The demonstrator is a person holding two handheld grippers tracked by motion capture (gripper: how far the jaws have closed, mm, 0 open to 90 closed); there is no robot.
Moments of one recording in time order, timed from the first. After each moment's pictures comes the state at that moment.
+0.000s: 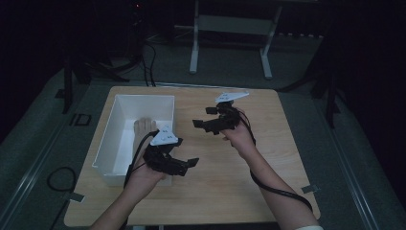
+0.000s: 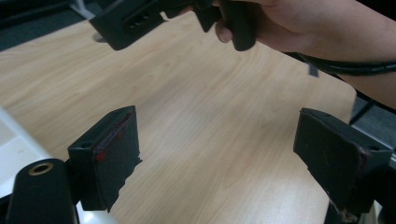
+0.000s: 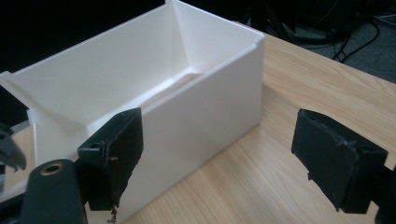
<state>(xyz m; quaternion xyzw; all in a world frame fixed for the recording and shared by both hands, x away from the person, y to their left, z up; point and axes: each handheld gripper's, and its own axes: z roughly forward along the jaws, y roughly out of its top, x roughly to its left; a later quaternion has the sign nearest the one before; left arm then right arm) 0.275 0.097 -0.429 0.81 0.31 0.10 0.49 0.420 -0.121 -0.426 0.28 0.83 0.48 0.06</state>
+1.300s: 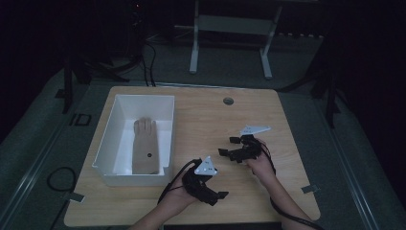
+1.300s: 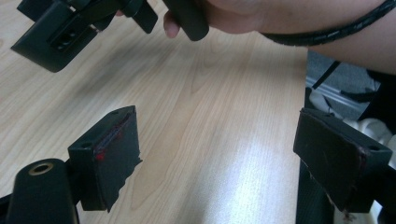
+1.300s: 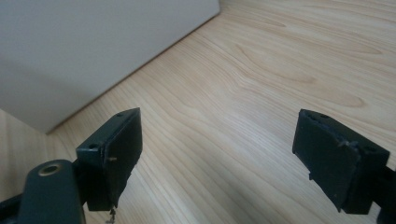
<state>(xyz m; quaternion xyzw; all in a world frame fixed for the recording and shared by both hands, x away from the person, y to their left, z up) 0.261 0.006 -0.512 0.86 0.21 0.02 0.46 0.389 -0.213 -0.528 0.33 0.83 0.45 0.05</state>
